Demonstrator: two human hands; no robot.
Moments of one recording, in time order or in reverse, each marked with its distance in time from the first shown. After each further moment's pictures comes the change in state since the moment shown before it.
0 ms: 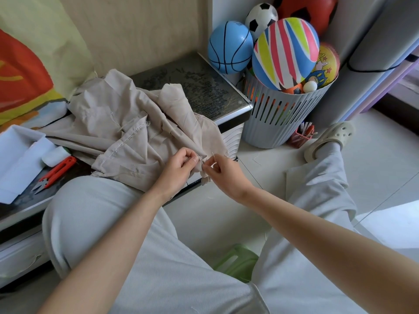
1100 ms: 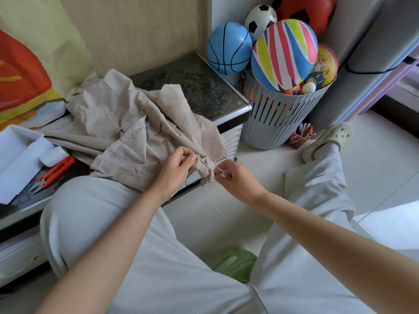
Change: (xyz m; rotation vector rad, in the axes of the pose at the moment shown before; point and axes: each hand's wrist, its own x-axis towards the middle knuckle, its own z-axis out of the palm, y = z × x) left_hand 0.002 -0.001 0.000 -0.024 0.033 -0.003; right_hand -0.007 0.028 -0.014 -0.152 -0.037 0.007
